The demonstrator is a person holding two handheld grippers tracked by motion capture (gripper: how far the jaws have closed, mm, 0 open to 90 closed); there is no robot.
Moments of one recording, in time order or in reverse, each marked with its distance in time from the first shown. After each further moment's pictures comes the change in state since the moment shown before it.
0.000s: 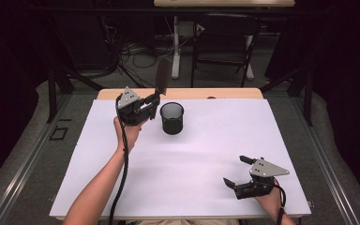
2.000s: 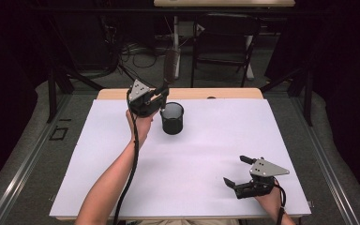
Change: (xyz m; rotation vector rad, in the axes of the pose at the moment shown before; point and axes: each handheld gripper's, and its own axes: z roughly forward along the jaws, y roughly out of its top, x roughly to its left) left arm -0.003 0.007 0.040 -0.090 0.011 -0.030; right arm -0.001 0.000 0.000 0.002 0.001 0.008
